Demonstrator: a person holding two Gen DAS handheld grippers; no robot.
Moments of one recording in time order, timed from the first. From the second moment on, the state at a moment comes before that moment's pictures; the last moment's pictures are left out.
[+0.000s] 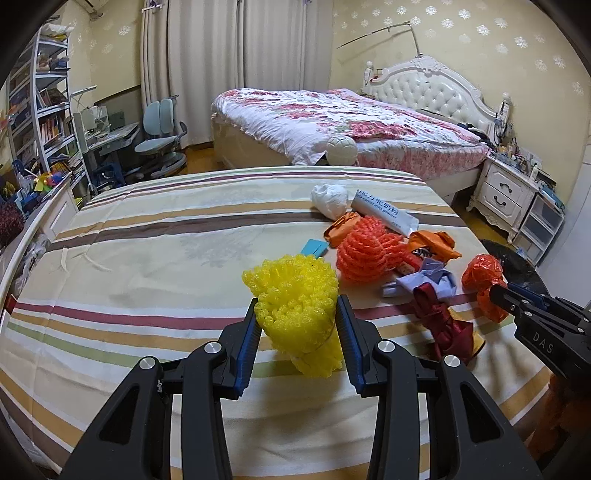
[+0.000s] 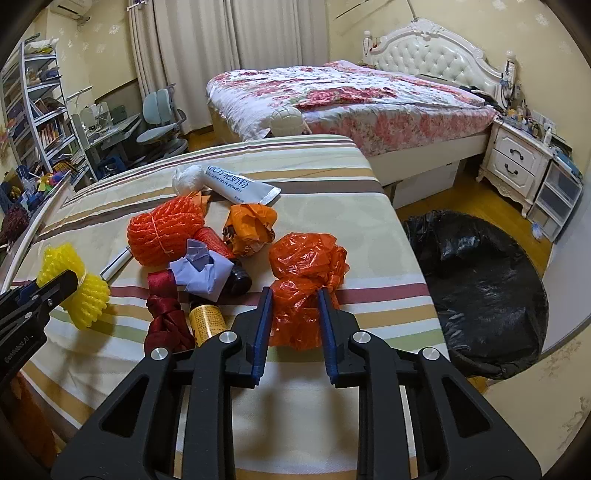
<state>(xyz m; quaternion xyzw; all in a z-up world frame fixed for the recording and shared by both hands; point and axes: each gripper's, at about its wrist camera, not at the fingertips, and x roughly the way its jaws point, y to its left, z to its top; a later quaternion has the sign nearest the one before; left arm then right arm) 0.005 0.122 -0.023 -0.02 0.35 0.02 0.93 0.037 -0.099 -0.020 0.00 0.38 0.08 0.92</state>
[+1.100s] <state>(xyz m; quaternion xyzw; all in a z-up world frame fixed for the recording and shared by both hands) 0.008 0.098 -0.034 -0.02 0.36 0.00 0.93 0.059 -0.113 -0.044 0.00 0.40 0.06 0.92</state>
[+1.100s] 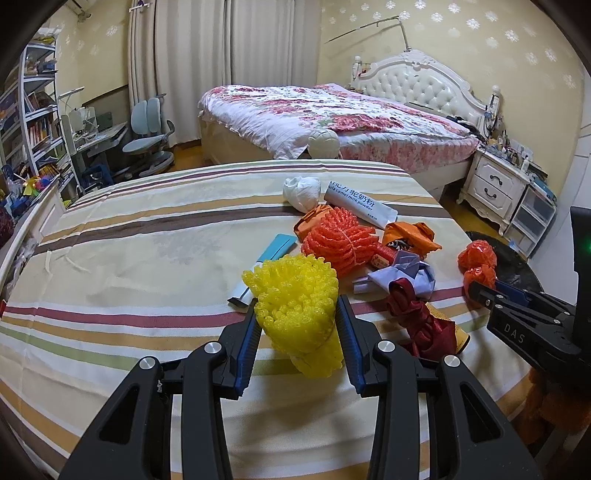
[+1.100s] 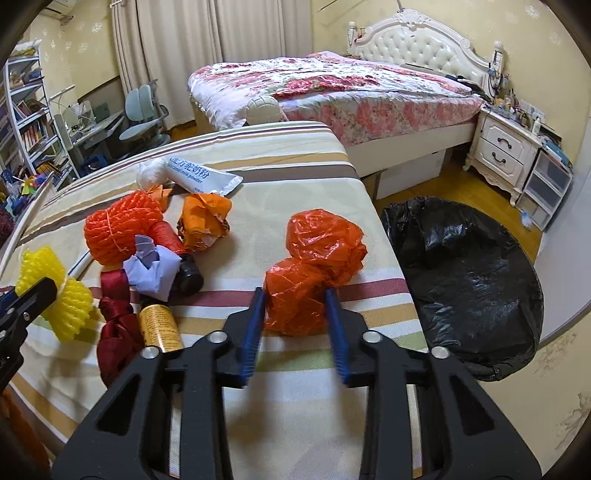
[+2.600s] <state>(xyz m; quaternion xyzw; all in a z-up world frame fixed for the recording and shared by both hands) 0.086 -0.116 -0.007 0.06 0.33 -0.17 0.92 0.059 -0.284 -0.005 0.05 0.33 -0.06 0.94</state>
